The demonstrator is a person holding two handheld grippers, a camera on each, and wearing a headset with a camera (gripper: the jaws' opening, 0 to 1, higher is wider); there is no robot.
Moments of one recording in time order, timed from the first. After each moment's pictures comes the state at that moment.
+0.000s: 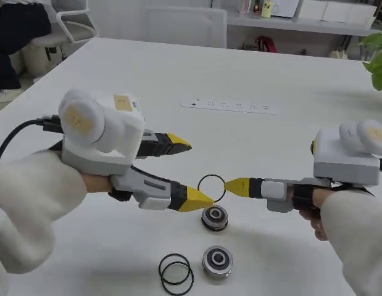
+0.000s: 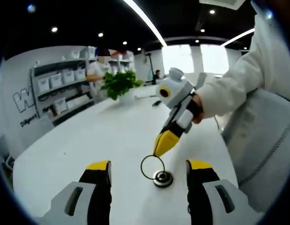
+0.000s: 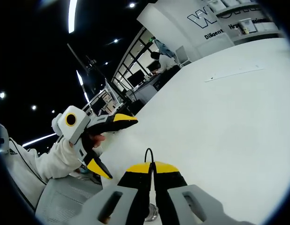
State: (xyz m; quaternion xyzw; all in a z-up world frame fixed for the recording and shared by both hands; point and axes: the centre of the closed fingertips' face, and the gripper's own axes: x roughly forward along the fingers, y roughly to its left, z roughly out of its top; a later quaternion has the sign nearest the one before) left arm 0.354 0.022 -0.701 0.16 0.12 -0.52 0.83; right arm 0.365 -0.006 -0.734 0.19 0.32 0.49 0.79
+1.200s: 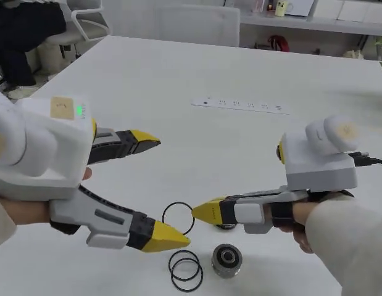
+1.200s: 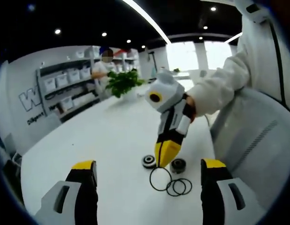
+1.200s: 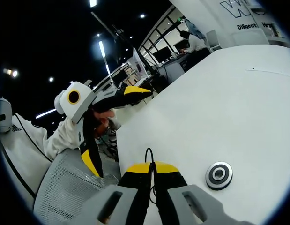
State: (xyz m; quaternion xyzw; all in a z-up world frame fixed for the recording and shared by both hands) left arm 0.299 0.062 -0.696 0.17 0.13 -0.49 0.84; right arm 0.295 0.053 -0.743 0.10 0.36 0.60 0.71
